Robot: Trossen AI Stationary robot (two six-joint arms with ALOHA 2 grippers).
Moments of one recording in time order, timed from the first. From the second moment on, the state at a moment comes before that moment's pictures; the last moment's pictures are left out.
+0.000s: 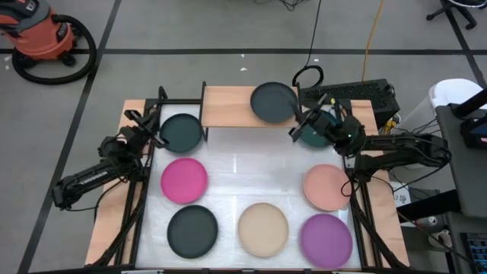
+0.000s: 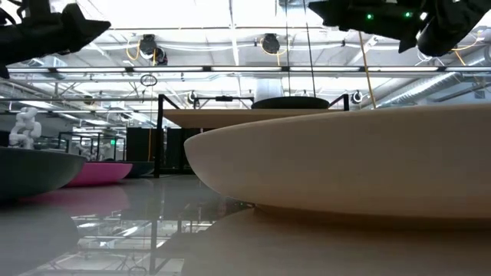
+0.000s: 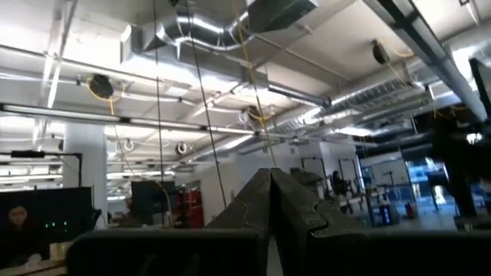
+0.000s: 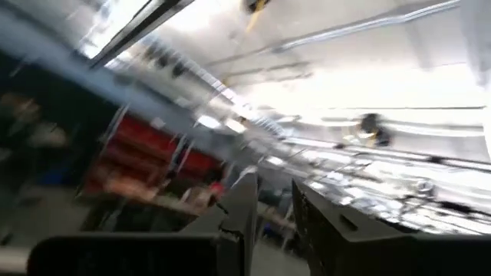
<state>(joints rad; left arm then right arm) 0.52 0.07 0.01 0.67 -0.15 0.31 -0.33 1.12 0.44 1.24 0.16 -0.54</state>
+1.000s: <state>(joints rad) 0.51 0.11 0.06 0.56 -0.04 0.09 -0.37 1.10 0.44 0.94 0.07 -0.28</state>
